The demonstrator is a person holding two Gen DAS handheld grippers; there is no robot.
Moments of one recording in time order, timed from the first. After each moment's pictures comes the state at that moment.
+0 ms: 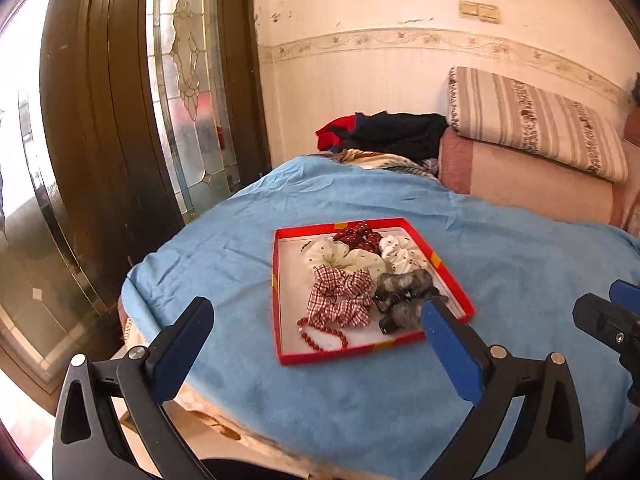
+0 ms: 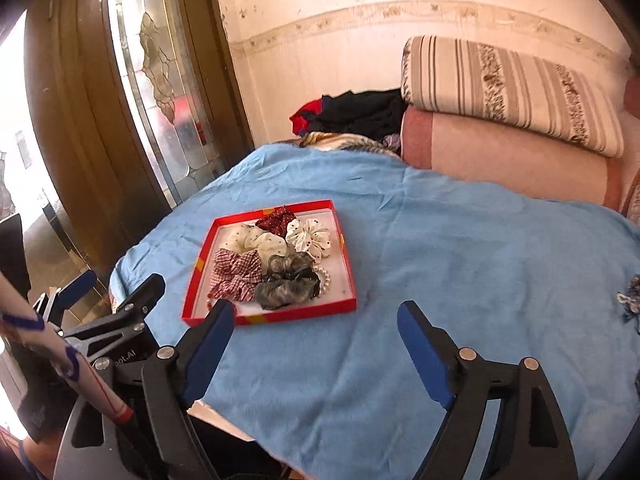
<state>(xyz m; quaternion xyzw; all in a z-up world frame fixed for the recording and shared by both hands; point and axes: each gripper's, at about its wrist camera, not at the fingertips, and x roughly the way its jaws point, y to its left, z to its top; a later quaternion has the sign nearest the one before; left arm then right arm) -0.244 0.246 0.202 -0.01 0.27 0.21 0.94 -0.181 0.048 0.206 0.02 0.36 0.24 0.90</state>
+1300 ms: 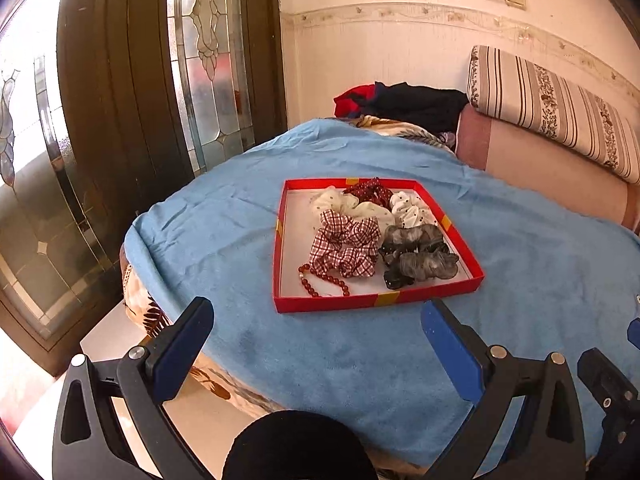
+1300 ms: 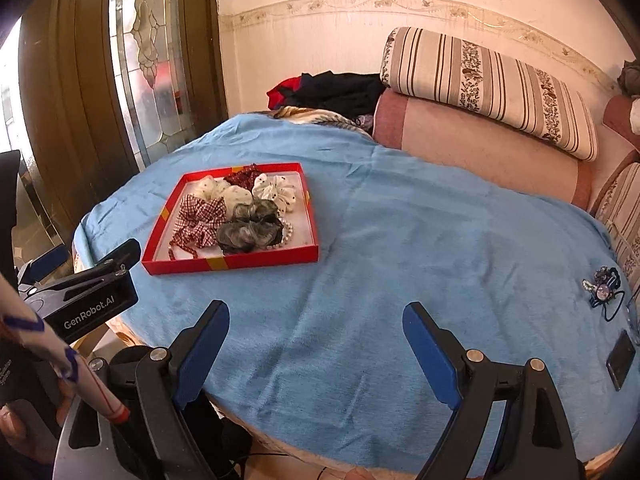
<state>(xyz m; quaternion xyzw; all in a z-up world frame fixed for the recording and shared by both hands) -0.246 0.241 0.159 -0.05 0.32 0.24 0.92 -0.206 0.040 0.165 -0.05 0.38 0.19 0.90</state>
